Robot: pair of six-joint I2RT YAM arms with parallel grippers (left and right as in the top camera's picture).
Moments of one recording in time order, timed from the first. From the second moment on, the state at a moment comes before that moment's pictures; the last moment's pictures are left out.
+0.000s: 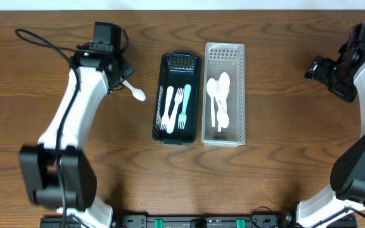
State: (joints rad) left arm -0.09 1.79 1.46 -0.86 -0.16 -0.84; right arm -0.28 1.83 1.57 -1.02 -0.03 0.31
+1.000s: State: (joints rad) left arm -0.13 2.09 1.46 -0.65 -0.14 -1.04; right arm -0.28 1.83 1.57 -1.03 -0.03 0.31
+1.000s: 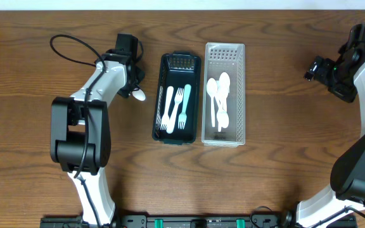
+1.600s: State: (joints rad) left arm -0.13 2.11 1.46 -0.70 -0.14 -0.98; right arm -0.28 1.83 1.57 -1.04 -0.03 0.31
